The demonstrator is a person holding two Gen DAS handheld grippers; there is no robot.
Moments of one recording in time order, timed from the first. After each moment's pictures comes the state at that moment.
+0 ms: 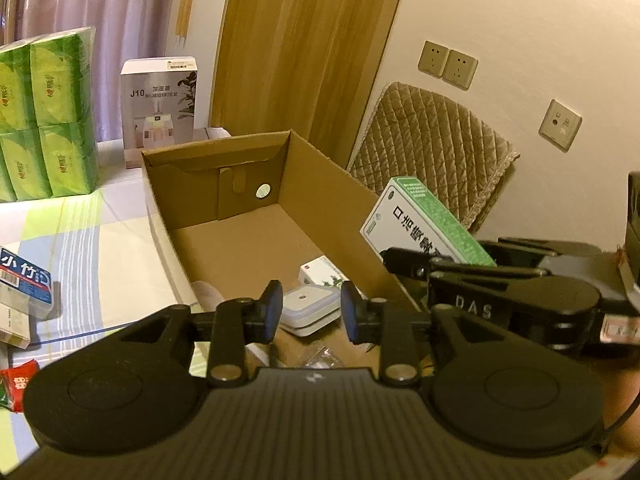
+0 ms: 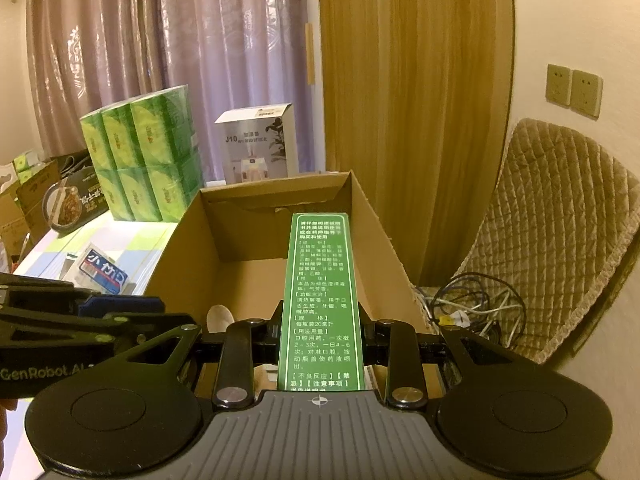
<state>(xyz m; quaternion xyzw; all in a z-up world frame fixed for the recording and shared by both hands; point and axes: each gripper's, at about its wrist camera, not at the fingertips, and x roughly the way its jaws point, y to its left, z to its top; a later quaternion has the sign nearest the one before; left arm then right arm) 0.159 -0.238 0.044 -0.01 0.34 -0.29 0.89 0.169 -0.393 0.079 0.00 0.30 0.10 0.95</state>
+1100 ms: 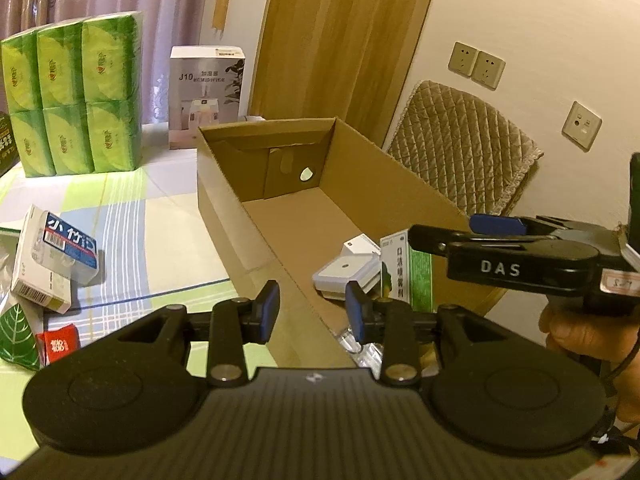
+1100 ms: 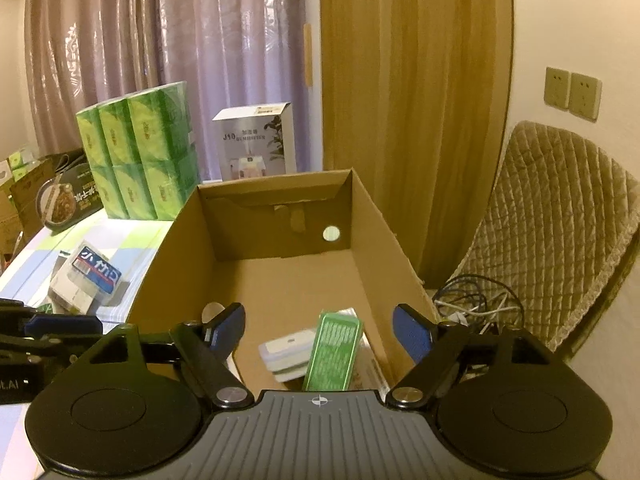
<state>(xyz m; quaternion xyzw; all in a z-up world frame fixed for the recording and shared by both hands) 0.140 -0.198 0.034 -0.02 0.35 -0.25 0.90 0.169 -0.384 0.067 0.00 0.29 0.09 0.95</state>
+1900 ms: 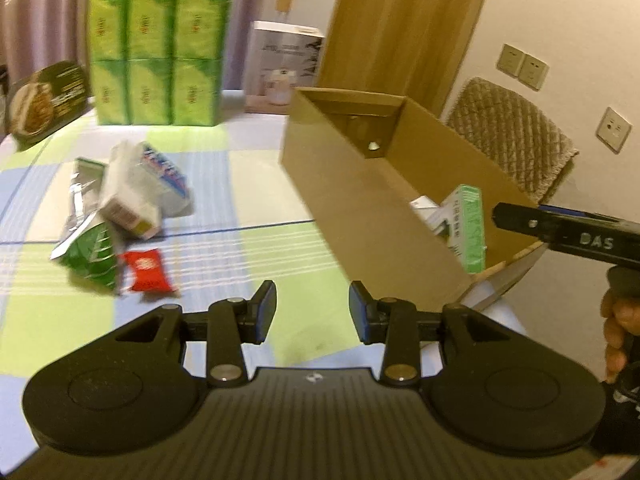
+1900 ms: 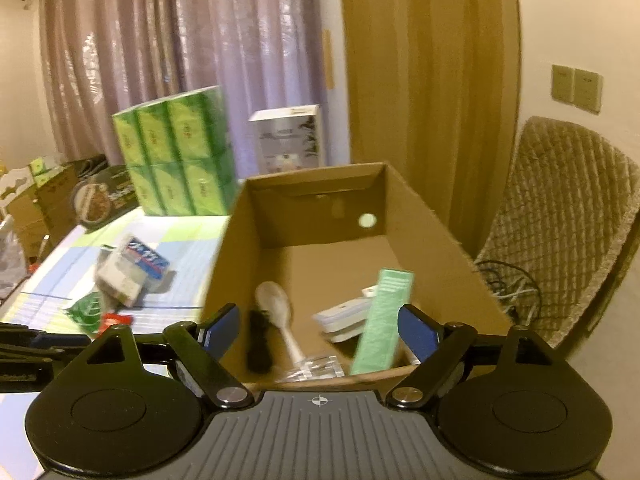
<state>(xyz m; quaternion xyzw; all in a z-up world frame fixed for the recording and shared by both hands) 0.098 -0.107 0.015 -0.04 0.37 -0.19 0.91 0.110 -0.348 0.076 0.01 0.28 0.12 0.95</state>
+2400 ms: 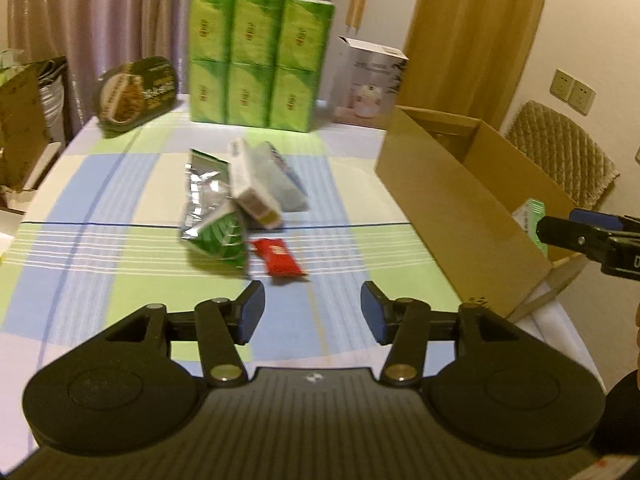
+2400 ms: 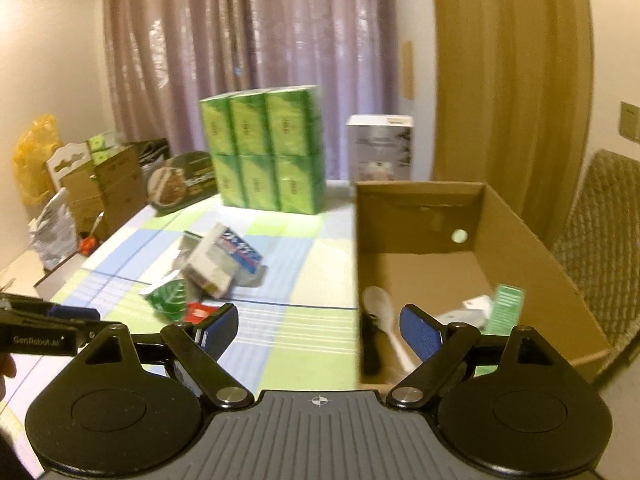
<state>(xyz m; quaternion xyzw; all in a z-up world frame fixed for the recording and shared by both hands) 0.078 -0.006 0.027 -0.04 0.36 -0.12 0.92 0.084 -0.261 0.088 -0.02 0.28 0.20 0.94</state>
